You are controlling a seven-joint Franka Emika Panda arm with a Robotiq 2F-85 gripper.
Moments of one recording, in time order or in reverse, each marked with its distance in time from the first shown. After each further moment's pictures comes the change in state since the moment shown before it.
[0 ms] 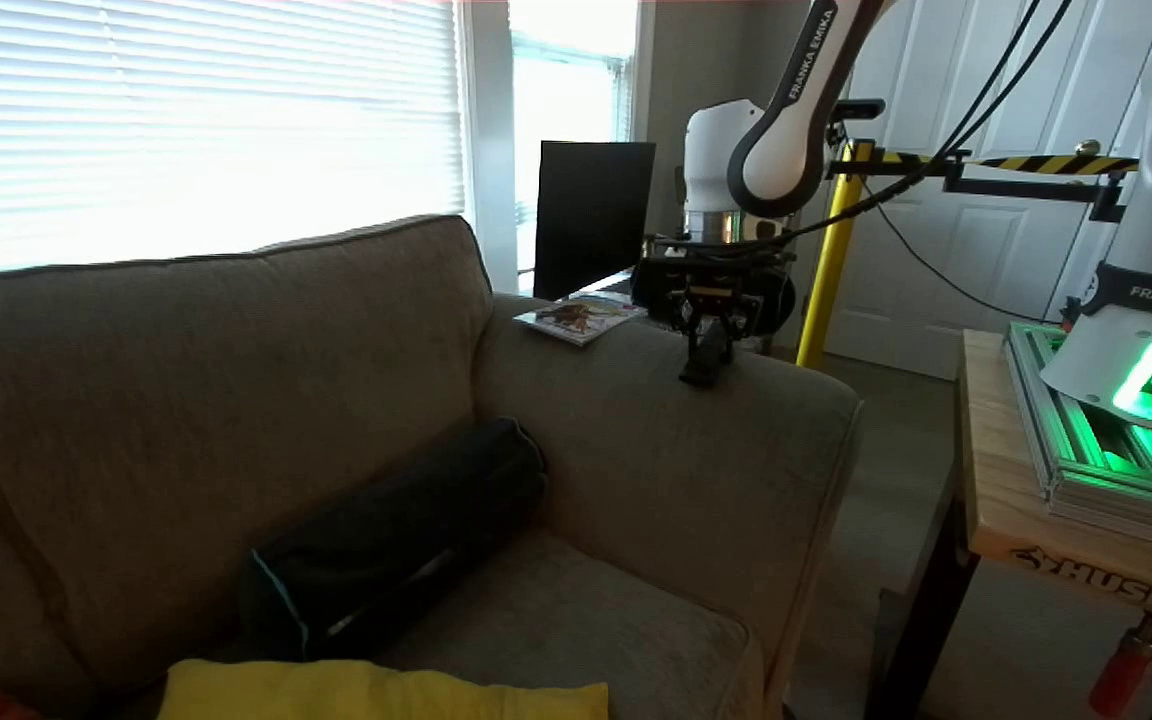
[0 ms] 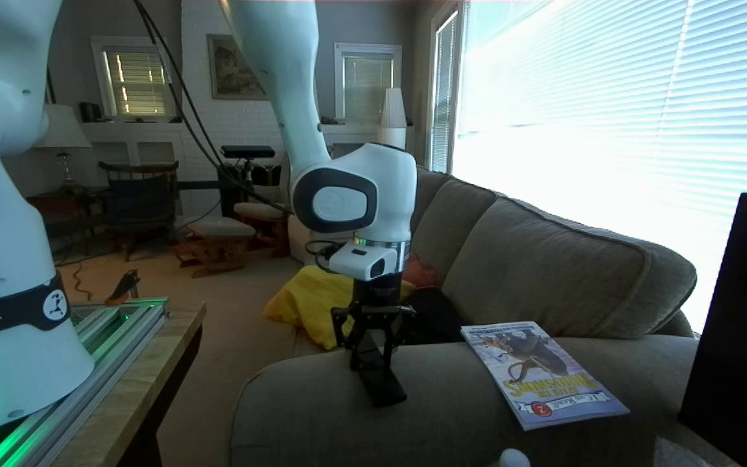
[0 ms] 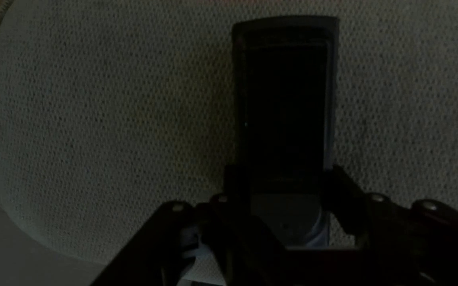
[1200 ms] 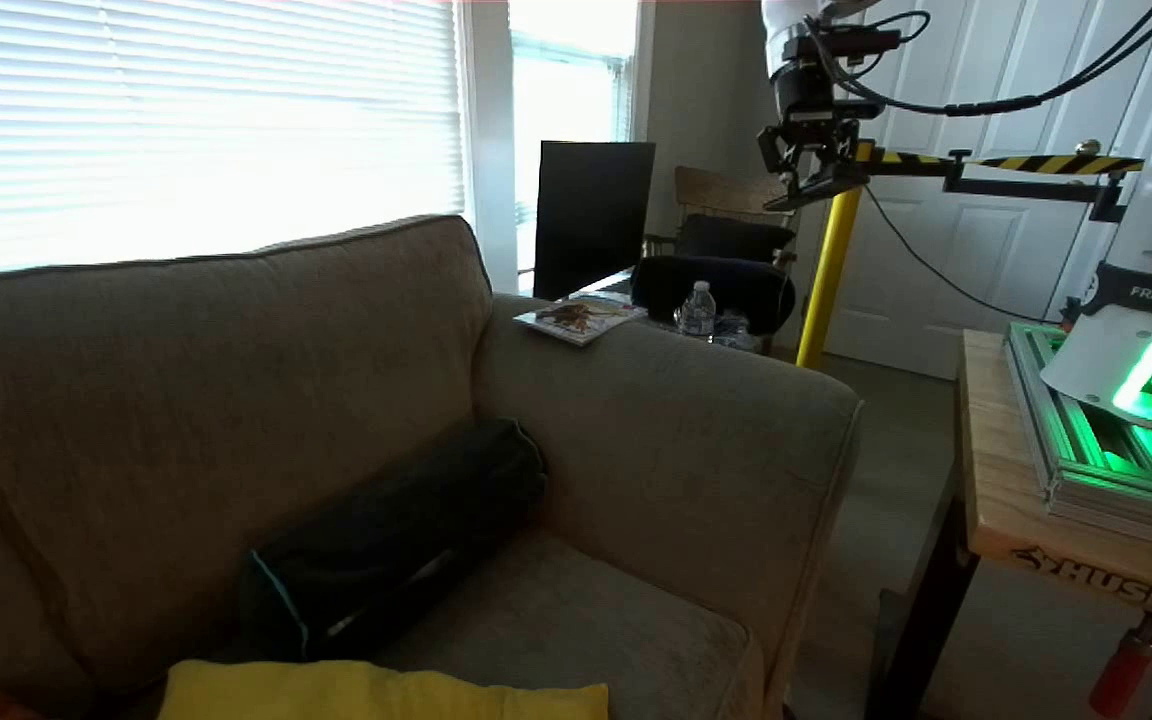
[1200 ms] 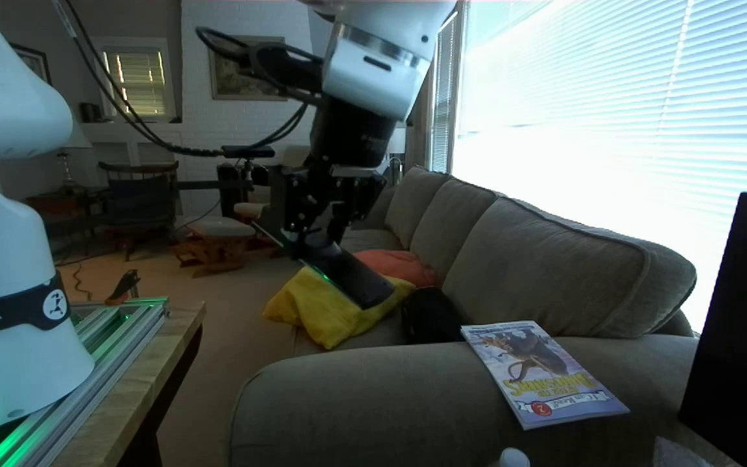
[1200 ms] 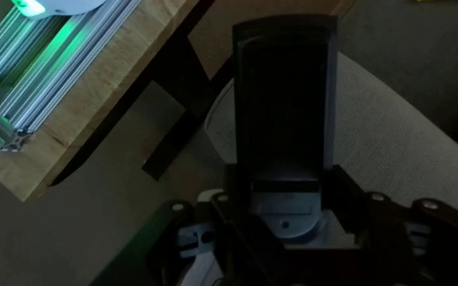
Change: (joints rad) arm -0.352 -0.585 -0.032 0.026 0.122 -0.910 -1.047
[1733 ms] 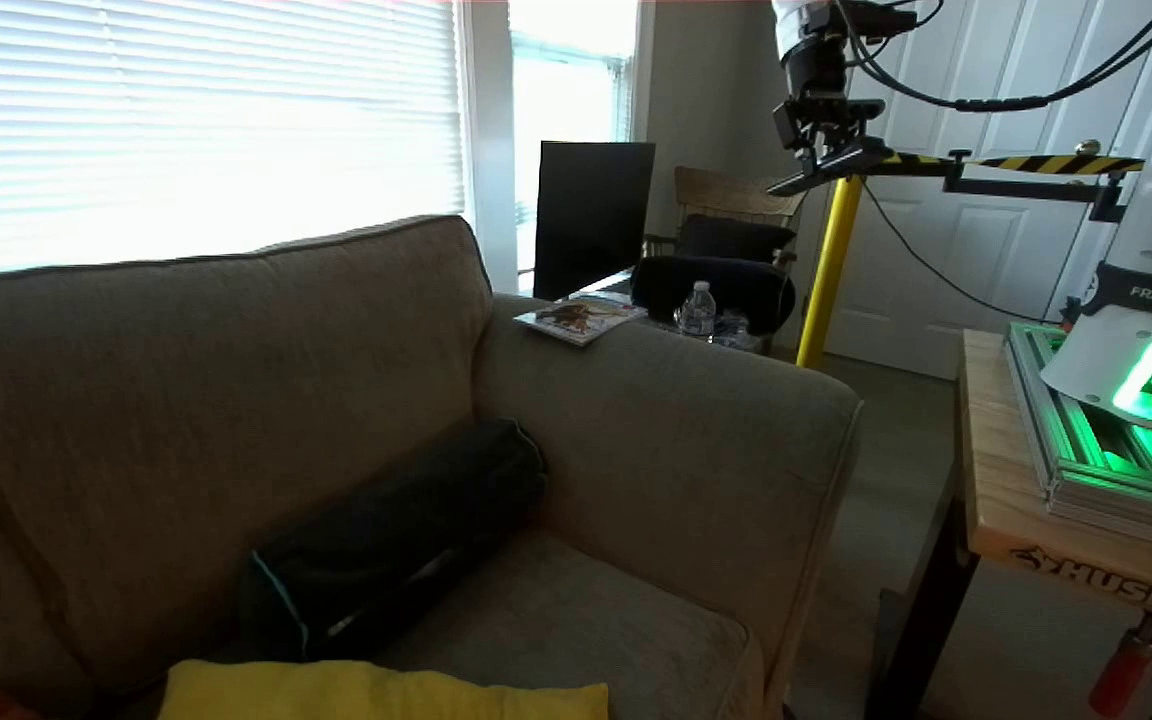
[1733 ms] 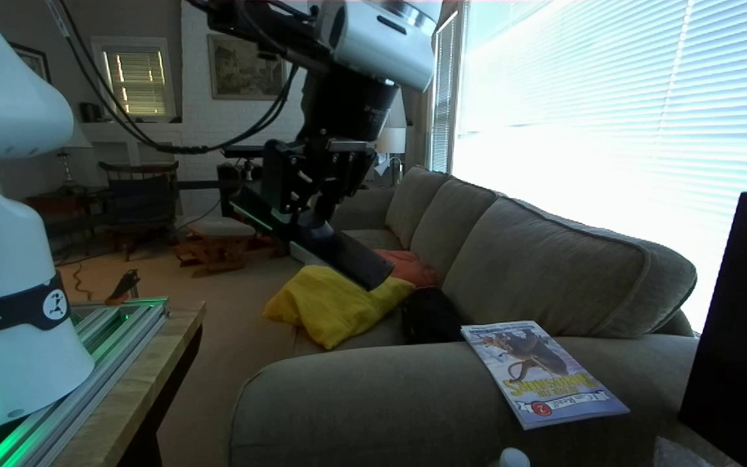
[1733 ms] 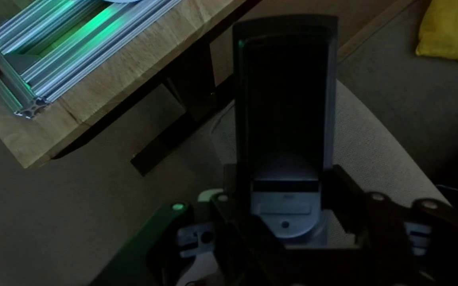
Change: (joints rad) arm -0.019 -0.018 -0.033 0.053 -0.009 -0.119 -0.214
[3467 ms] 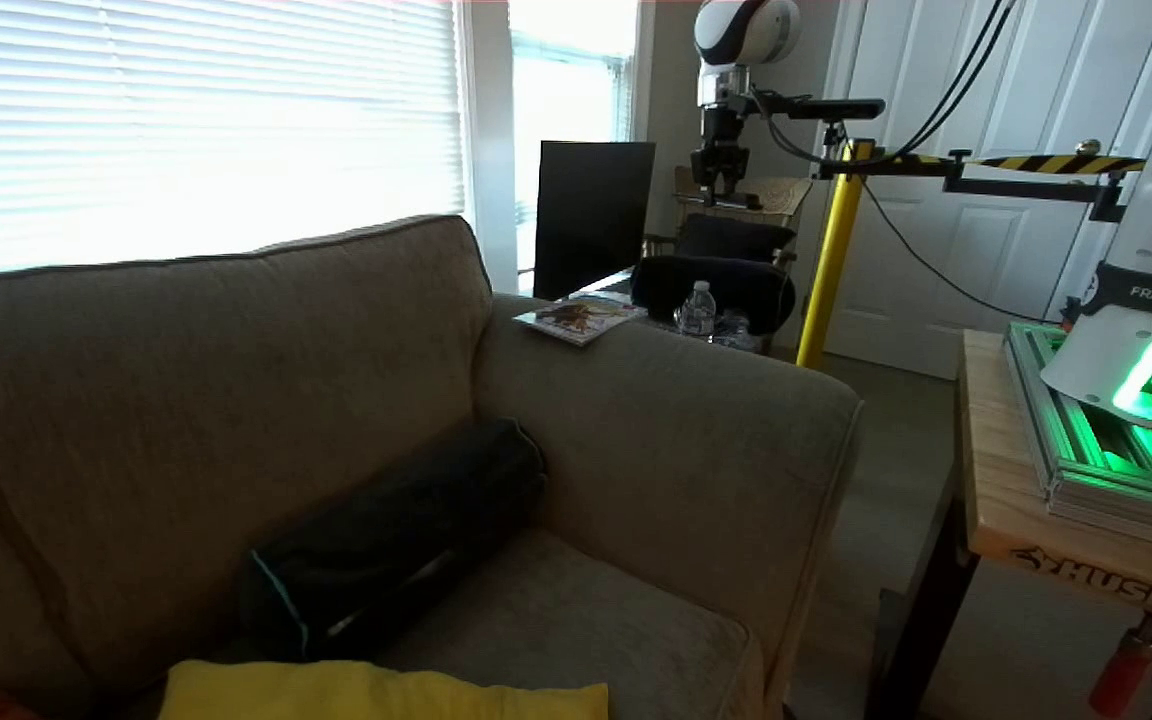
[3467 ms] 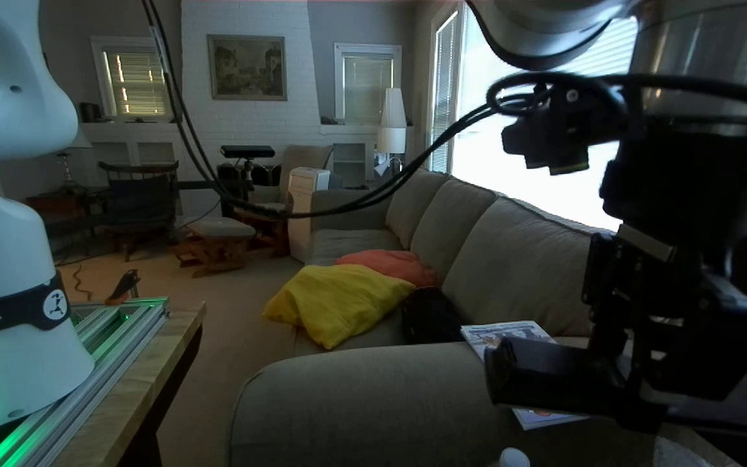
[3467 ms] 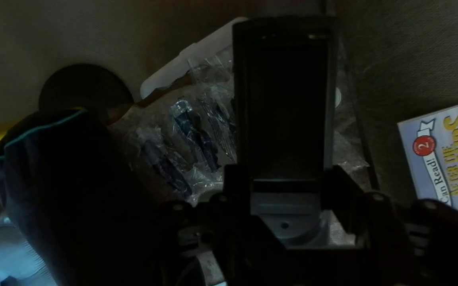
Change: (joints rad) arm -0.074 0.600 -0.059 0.591 -0.086 0.351 -0.419
